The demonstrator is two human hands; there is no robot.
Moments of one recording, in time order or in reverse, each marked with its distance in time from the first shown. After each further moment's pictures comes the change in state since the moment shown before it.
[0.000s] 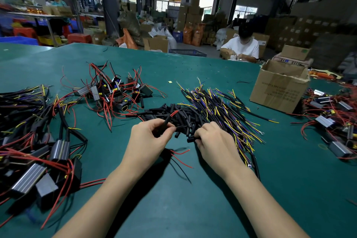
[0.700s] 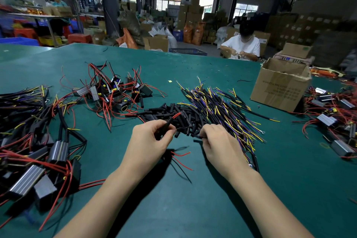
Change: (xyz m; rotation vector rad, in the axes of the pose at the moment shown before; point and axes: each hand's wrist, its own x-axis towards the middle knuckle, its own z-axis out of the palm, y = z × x) left_hand -0.003 -0.004 0.003 0.082 0.005 0.122; right_hand -0.009 0.006 -0.001 0.166 0.031 0.080
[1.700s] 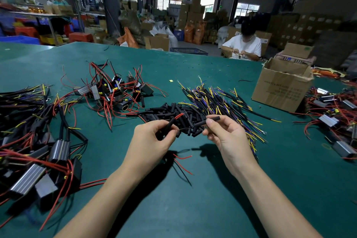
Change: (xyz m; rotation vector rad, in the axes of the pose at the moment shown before) left_hand 0.000 0.001 0.000 -0.066 -0.028 -0.001; right_hand 0.007 -0.009 -0.010 1.454 0.203 0.430
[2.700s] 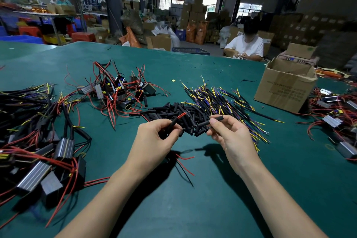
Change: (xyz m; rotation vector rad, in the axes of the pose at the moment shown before) left_hand 0.000 0.001 -0.002 -0.035 -0.018 -0.006; right_hand 0.002 0.001 -0.003 -0.033 -0.002 -0.007
